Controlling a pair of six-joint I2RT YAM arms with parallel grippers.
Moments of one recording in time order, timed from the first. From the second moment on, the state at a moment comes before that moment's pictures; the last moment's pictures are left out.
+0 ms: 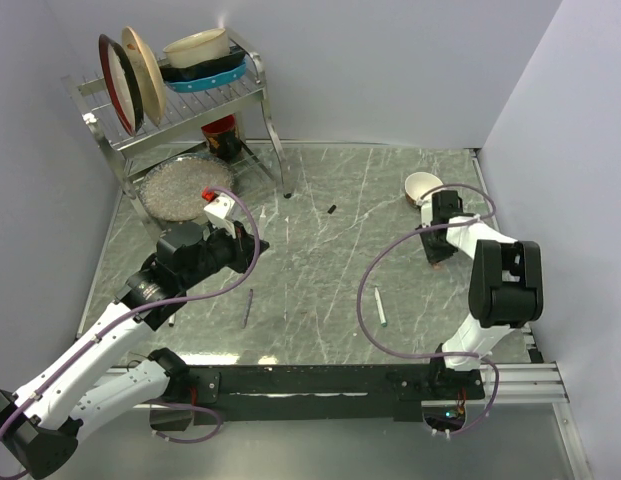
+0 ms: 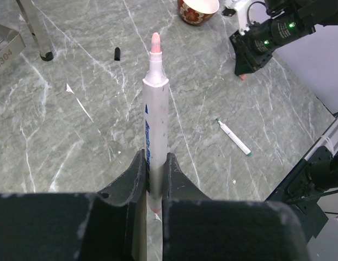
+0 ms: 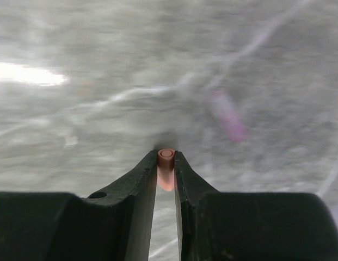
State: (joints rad) left arm -0.64 0.82 0.83 -0.25 0.12 -0.29; right arm -0.05 1.68 0.97 -0.47 0.08 -0.29
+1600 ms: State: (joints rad) left arm -0.64 0.79 0.81 -0.25 0.10 -0.31; right arm 0.34 1.82 1.14 -0.58 0.16 0.10
